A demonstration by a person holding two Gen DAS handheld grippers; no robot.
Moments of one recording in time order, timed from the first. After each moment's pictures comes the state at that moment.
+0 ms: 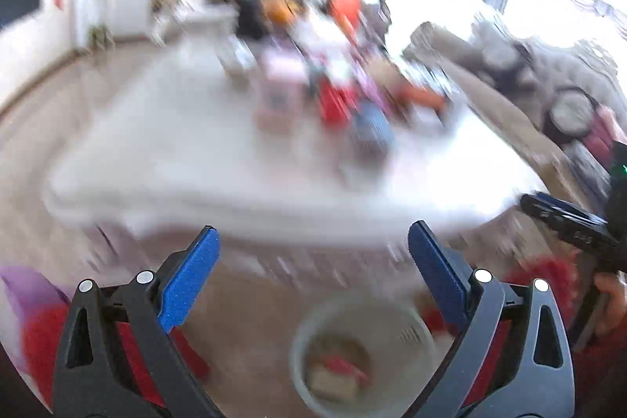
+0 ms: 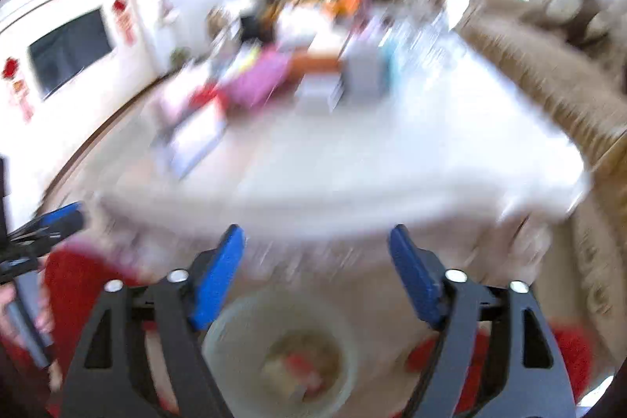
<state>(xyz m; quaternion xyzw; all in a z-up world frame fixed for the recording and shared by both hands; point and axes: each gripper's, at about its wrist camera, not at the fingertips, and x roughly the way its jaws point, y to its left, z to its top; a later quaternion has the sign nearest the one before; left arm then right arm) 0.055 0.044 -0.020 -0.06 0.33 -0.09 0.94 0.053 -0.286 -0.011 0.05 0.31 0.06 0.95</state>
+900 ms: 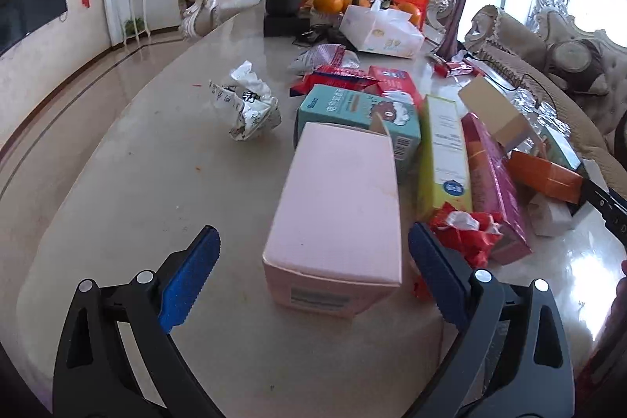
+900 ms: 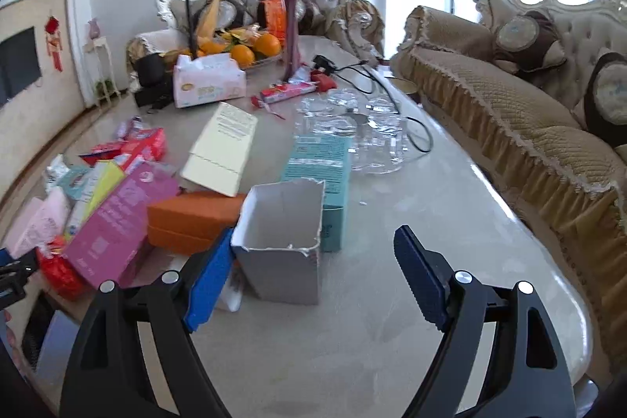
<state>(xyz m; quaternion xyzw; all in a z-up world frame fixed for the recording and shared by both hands) 0.258 0.019 -0.044 -0.03 0.39 0.00 0.92 0.219 -0.296 -0.018 0.03 0.31 -0.06 0.95</state>
